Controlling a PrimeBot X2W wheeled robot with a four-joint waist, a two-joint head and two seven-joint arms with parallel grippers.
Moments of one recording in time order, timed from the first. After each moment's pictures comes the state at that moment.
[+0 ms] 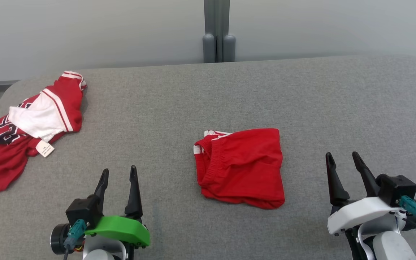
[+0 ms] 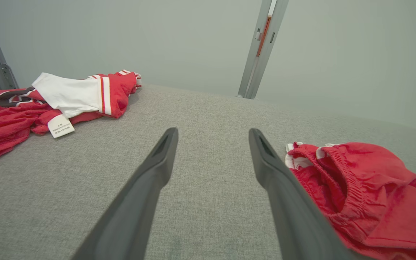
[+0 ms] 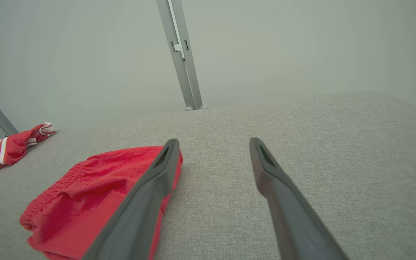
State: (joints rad) left arm -0.11 0.06 -0.20 0.33 -0.35 0.04 -0.26; right arm -0.05 -0.05 -0.02 0.18 0.21 0.13 -0.18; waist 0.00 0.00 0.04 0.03
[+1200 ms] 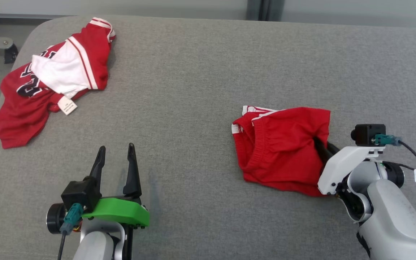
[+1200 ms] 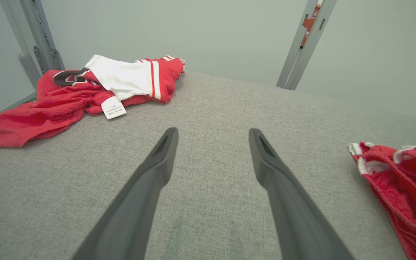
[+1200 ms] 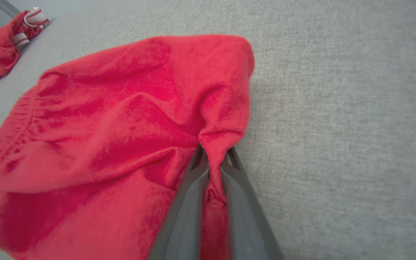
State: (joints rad) left arm -0.17 0.05 -0.19 0.28 -0.33 0.05 -0.26; right arm -0.38 -0.15 0.10 0.51 0.42 0.13 0.19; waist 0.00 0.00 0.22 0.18
